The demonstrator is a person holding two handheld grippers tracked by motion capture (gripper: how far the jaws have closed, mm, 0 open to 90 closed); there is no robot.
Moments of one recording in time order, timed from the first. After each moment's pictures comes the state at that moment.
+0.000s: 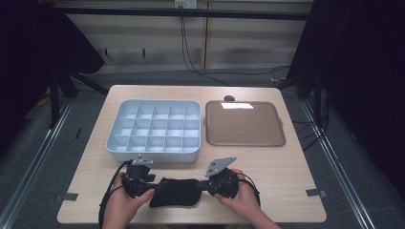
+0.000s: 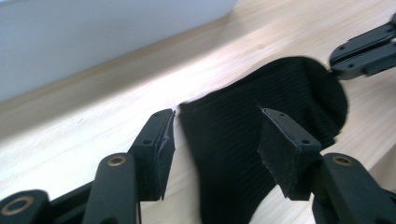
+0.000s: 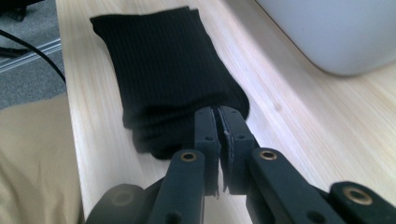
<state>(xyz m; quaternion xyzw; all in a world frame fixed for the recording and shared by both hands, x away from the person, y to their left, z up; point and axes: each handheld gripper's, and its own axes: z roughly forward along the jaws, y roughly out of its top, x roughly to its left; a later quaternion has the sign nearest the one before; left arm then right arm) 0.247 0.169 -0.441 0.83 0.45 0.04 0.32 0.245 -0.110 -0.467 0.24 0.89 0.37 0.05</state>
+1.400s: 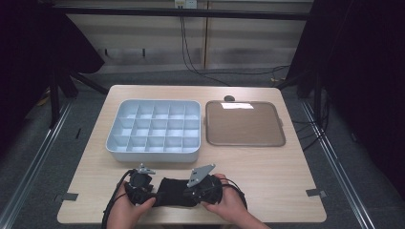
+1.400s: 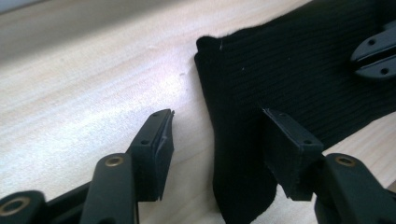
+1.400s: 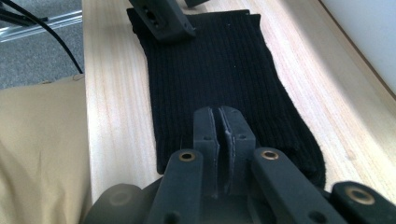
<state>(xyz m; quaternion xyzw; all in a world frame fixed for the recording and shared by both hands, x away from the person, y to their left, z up) 0.241 0.164 -0.476 0.85 0.46 0.03 0.26 0.239 -0.068 -0.481 0.18 0.92 0.35 0.04</state>
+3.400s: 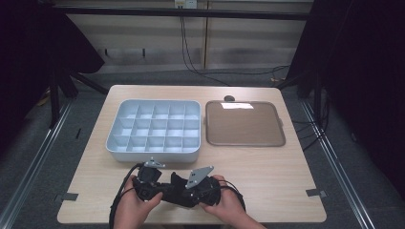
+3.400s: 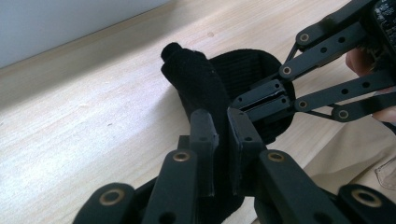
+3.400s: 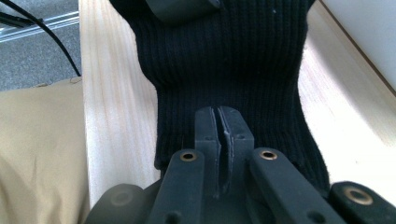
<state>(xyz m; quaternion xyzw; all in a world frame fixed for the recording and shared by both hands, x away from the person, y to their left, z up) 0.238 0.137 -0.432 0.86 0.42 -0.01 0.30 0.236 -0.063 -0.485 0.18 0.92 0.35 0.05</state>
